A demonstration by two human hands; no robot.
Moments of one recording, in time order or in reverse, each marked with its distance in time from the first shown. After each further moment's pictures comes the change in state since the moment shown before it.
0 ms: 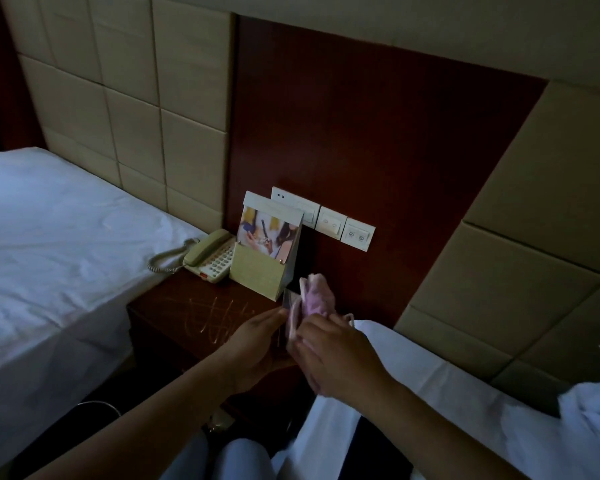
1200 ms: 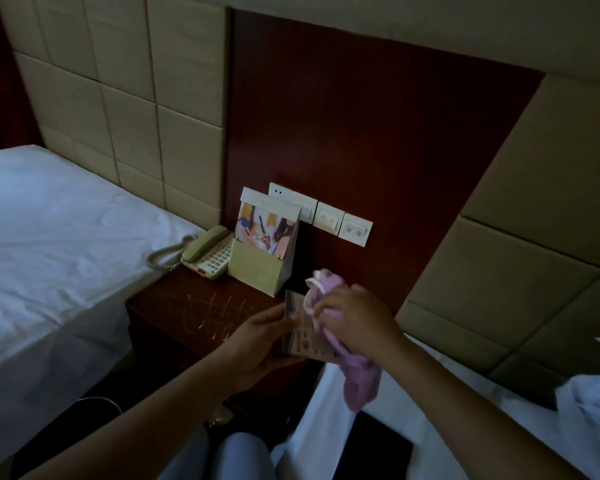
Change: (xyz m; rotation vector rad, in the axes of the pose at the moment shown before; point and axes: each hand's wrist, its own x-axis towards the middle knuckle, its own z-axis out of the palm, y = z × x) left_hand -0.001 -0.004 0.003 -0.069 -0.042 -0.007; right_hand 0.013 0.053 -0.018 0.154 -0.108 0.244
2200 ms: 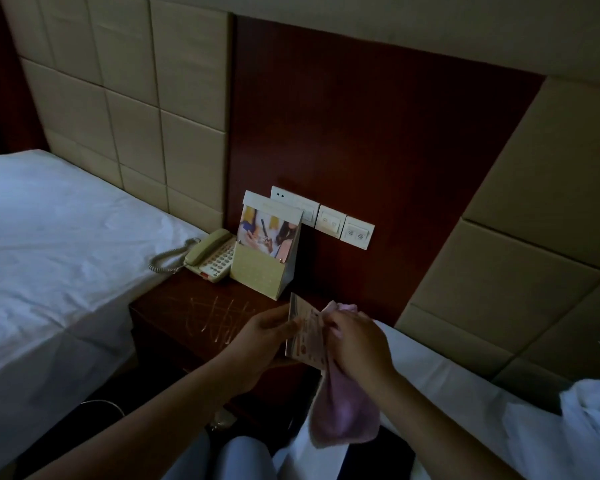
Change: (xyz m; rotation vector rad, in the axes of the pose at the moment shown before) left_hand -0.004 0.004 0.007 0.268 0.125 0.064; right_hand -0.024 -0.001 0.040 0.020 0.100 0.213
